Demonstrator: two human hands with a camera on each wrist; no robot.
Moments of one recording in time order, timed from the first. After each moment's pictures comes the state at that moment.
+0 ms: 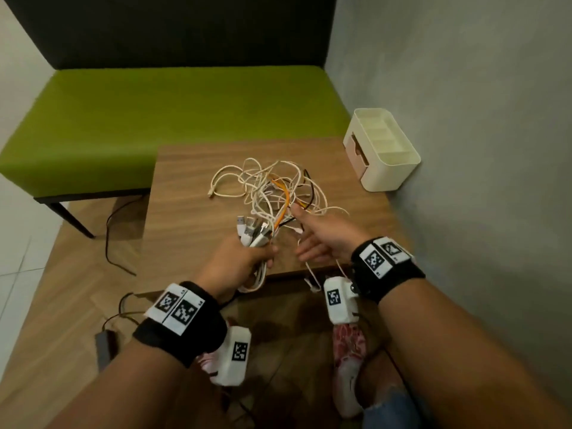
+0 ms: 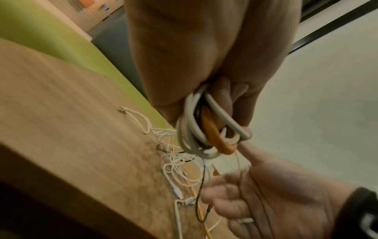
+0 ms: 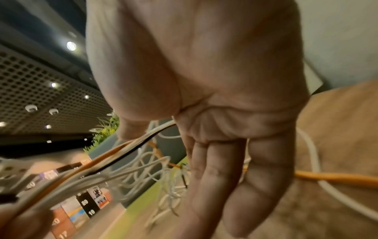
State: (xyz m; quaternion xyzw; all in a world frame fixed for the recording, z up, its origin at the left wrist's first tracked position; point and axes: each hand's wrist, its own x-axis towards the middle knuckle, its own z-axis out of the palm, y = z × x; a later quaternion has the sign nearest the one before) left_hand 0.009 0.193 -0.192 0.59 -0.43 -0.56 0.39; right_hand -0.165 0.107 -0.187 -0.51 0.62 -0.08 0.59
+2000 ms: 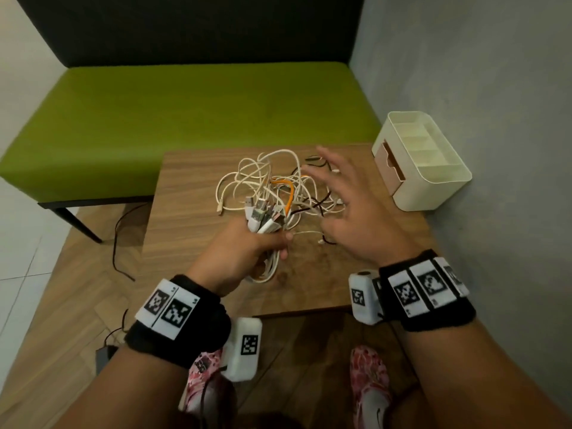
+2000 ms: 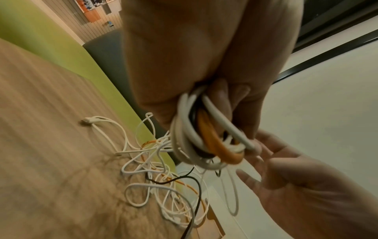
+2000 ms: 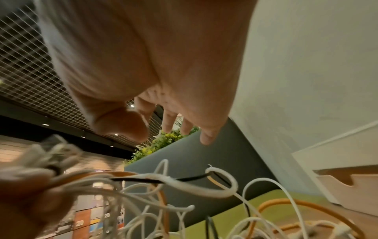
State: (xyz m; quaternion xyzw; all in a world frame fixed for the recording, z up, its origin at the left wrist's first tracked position) left_hand 0.032 0.121 -0.185 0.57 -0.42 -0.58 0.41; right_hand -0.157 0.046 -0.175 -0.82 0.38 -0.27 0.33
